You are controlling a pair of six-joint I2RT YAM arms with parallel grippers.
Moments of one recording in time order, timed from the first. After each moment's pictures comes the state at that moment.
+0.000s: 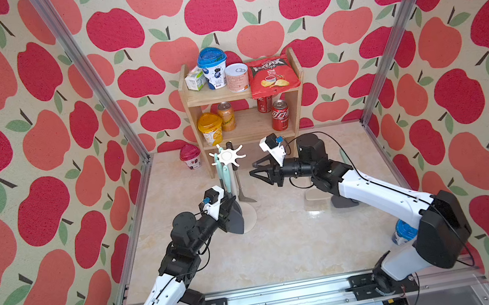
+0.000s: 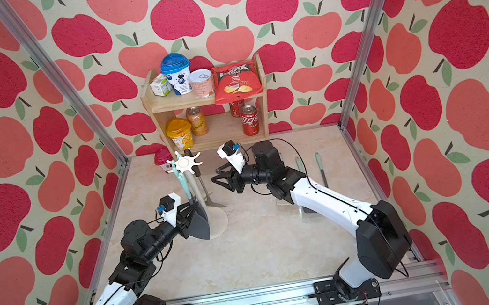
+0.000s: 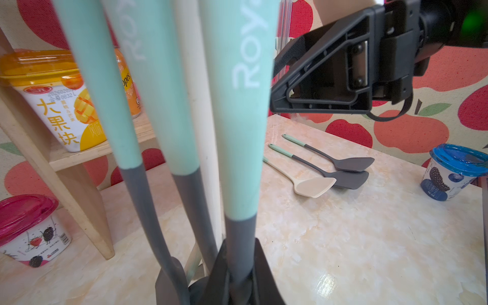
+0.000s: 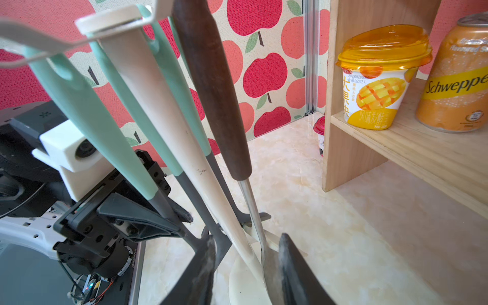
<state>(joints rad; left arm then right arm) -0.44 0.72 0.46 0.15 0.31 0.06 0.72 1.51 1.21 0.09 -0.63 0.07</state>
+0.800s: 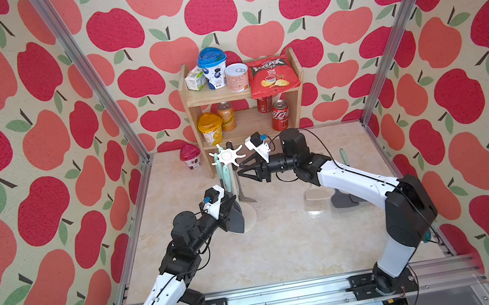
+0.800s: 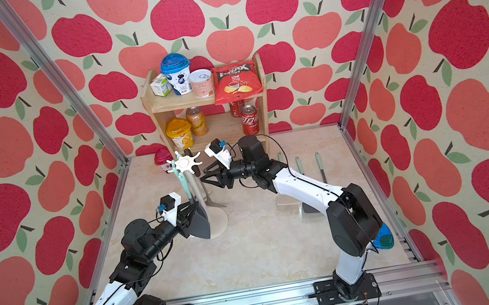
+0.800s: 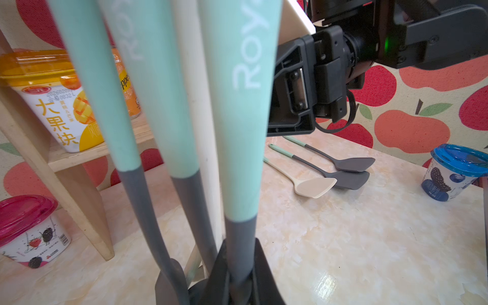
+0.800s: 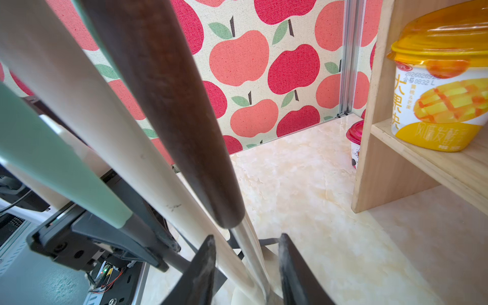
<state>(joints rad) -0.44 0.74 0.47 0.16 0.31 0.06 0.72 1.73 1.38 0.11 -0.80 0.05</state>
